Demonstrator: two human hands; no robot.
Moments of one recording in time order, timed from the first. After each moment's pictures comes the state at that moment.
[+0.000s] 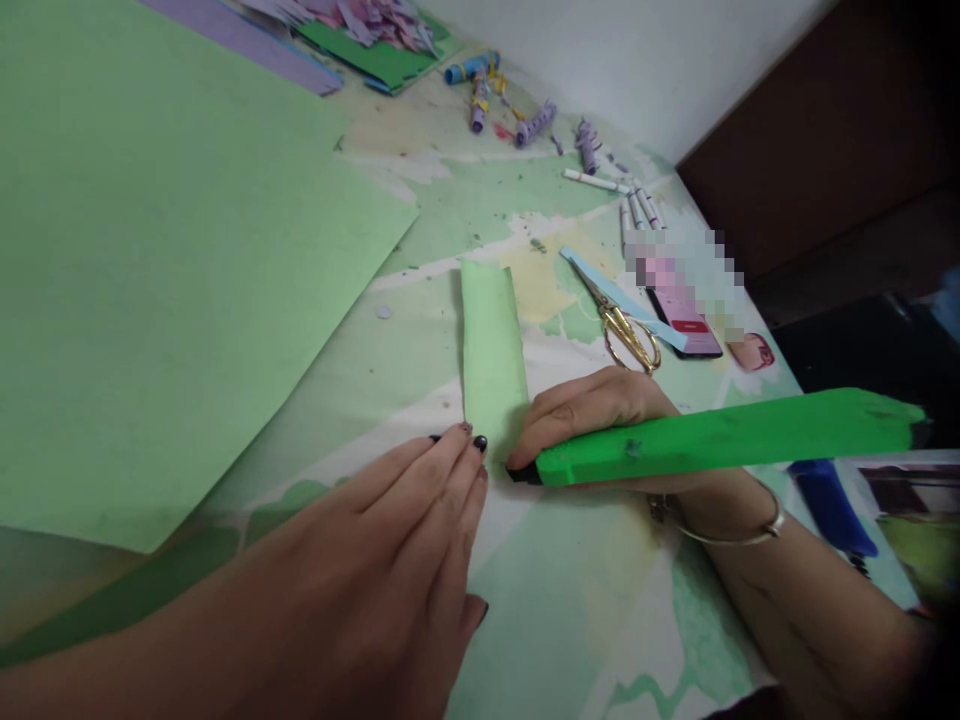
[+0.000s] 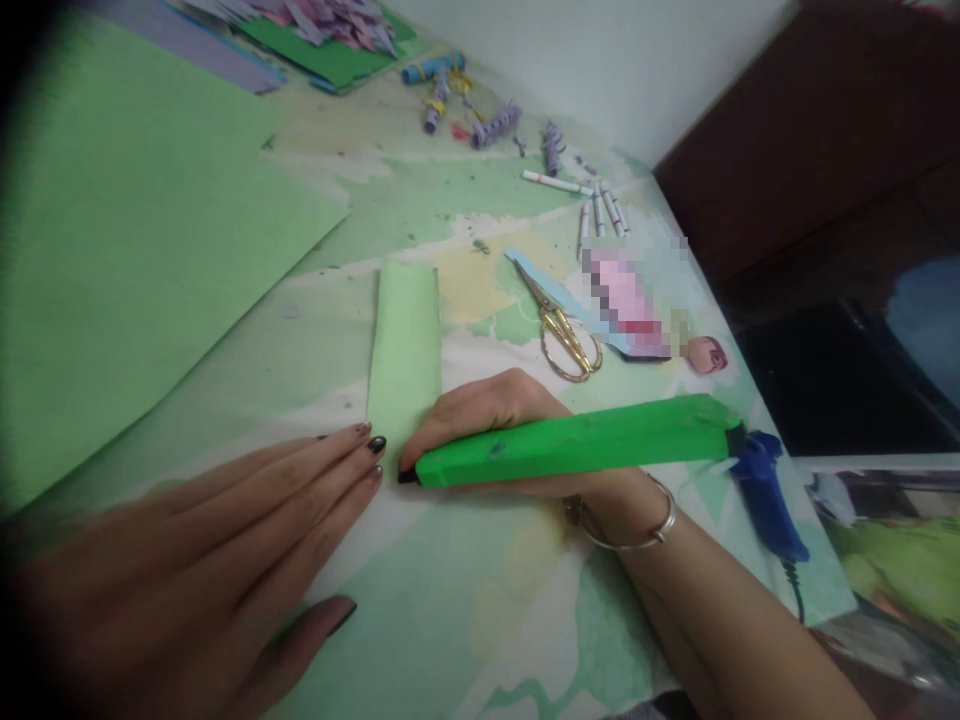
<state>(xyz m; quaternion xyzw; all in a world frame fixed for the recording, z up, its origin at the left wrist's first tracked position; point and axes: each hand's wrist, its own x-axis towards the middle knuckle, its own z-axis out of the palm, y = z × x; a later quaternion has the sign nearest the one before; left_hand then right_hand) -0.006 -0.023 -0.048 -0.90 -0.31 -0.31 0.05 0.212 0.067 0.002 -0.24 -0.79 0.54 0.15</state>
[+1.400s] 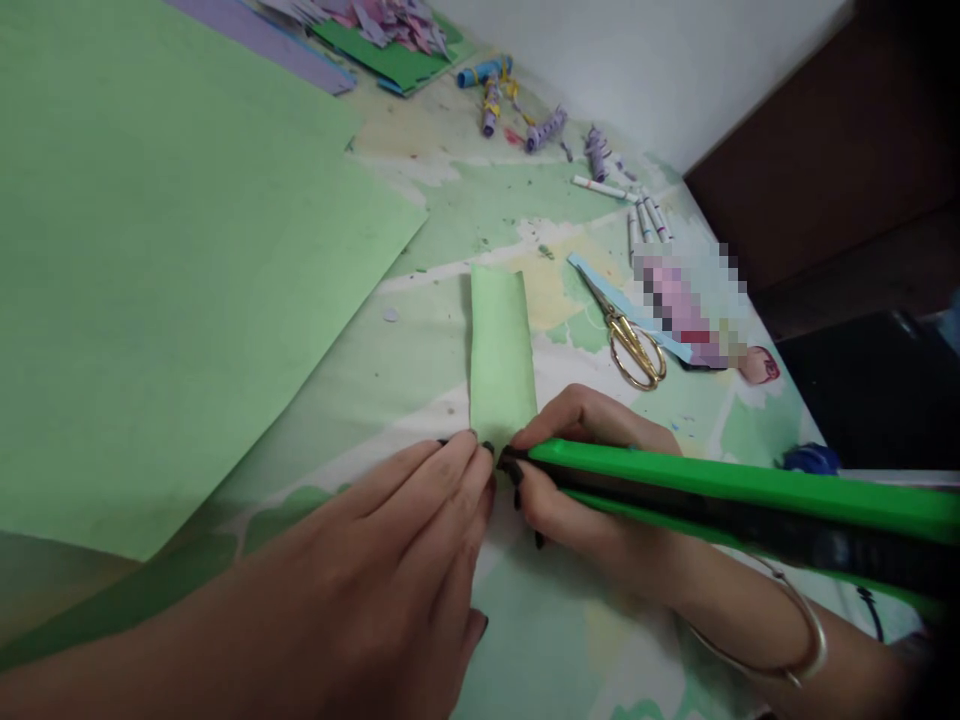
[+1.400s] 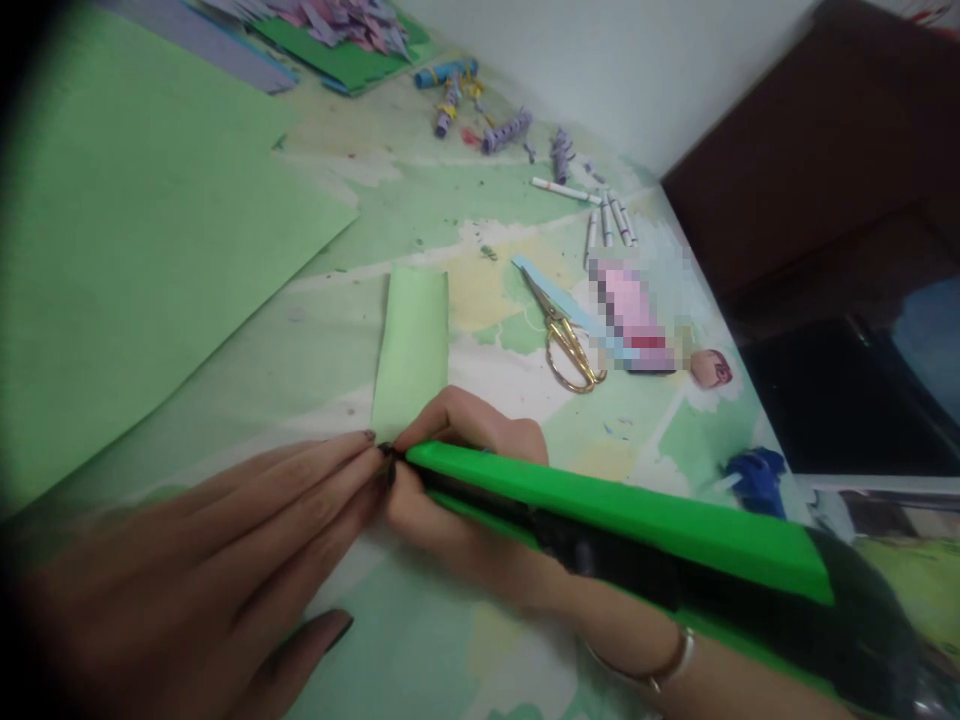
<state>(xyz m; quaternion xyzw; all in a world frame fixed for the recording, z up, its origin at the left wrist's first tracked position) -0.003 -0.020 -0.051 -0.89 -0.31 -0.32 0.06 0.178 0.017 -0.006 -0.54 -0.71 0.36 0.28</state>
